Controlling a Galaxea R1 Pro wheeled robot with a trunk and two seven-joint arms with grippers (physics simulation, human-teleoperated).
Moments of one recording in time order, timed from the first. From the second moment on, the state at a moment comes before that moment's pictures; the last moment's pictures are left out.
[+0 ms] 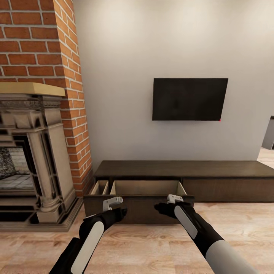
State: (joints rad) left arm -0.31 -0.06 -0.31 -1.41 0.70 0.70 0.51; right arm -0.61 -0.05 0.40 -0.86 -0.73 0.61 -0.25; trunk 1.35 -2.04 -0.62
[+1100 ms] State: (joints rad) left arm -0.31 -0.06 -0.32 -1.28 0.53 0.51 0.52; right arm -0.61 -0.05 0.41 -0.84 -0.71 0.36 -0.25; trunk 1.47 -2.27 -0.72
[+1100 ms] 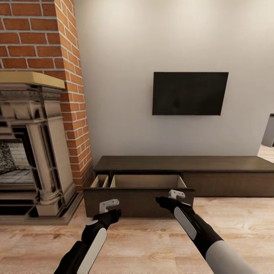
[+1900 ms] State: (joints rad) left arm -0.31 -0.07 -0.39 -1.25 0.47 0.47 0.52; right arm -0.61 0.00 0.45 -0.61 -0.54 0.10 -0.26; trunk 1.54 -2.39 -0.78
